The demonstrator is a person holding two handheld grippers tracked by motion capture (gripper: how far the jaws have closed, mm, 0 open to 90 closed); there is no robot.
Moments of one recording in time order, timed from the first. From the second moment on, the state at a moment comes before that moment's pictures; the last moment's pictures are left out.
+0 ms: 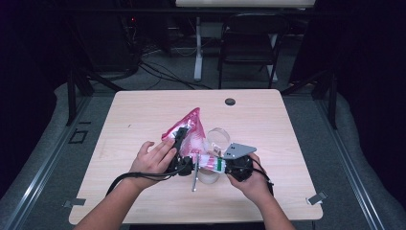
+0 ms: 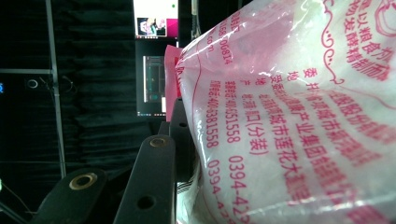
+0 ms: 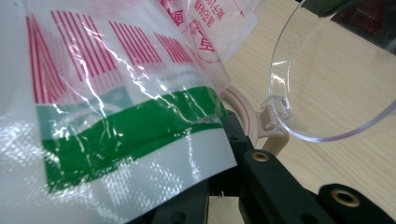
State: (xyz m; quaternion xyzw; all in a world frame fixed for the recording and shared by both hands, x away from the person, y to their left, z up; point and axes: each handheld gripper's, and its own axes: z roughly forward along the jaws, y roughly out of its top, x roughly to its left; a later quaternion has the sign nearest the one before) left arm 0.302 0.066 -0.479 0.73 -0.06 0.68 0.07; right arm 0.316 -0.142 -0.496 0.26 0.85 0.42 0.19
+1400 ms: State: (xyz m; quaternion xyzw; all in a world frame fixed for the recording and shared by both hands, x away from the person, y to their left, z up) left arm 0.298 0.049 -0.477 0.73 -0.07 0.67 0.08; right arm 0.315 -0.144 -0.494 0.27 0.84 0.42 0.19
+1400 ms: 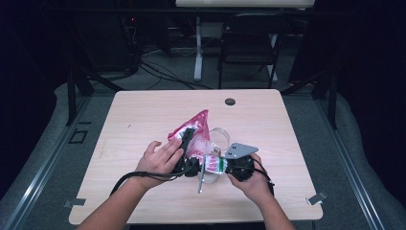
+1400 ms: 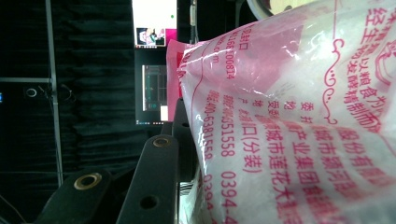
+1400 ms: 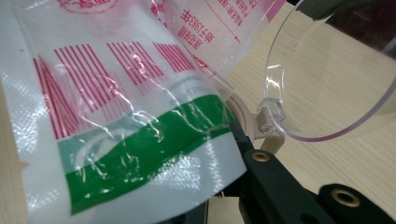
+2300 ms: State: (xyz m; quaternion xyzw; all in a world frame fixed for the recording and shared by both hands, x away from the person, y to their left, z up) left arm 0.297 0.060 -0.493 0.75 -0.05 0.65 0.08; right arm 0.314 -0.141 -0.494 0.26 0.85 0.42 0.20
